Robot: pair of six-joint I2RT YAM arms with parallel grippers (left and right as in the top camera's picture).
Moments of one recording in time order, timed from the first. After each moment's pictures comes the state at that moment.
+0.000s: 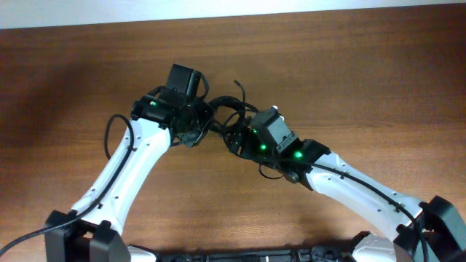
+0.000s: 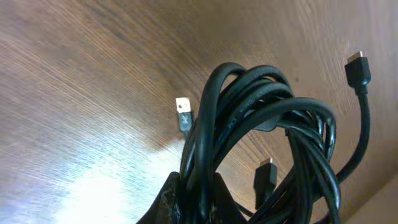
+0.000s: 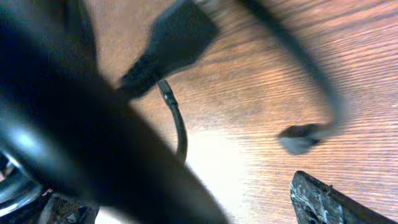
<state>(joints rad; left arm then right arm) -0.36 1.58 1.28 -0.88 0.18 -1.23 0.66 1.48 0.87 -0.29 -0.12 1.05</state>
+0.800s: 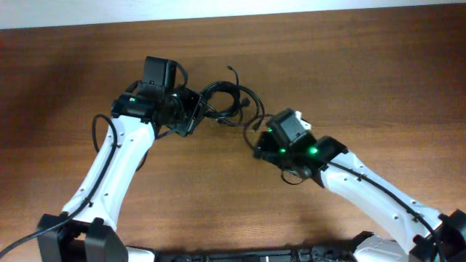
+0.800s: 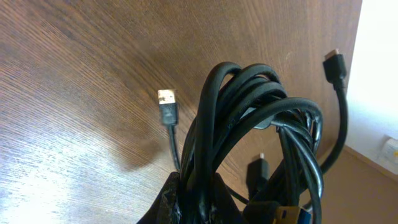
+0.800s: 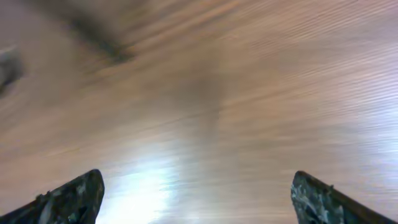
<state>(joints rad) -0.24 1.57 1.28 -0.77 0.37 -1.27 0.57 1.41 0.88 -0.65 -0.02 1.02</state>
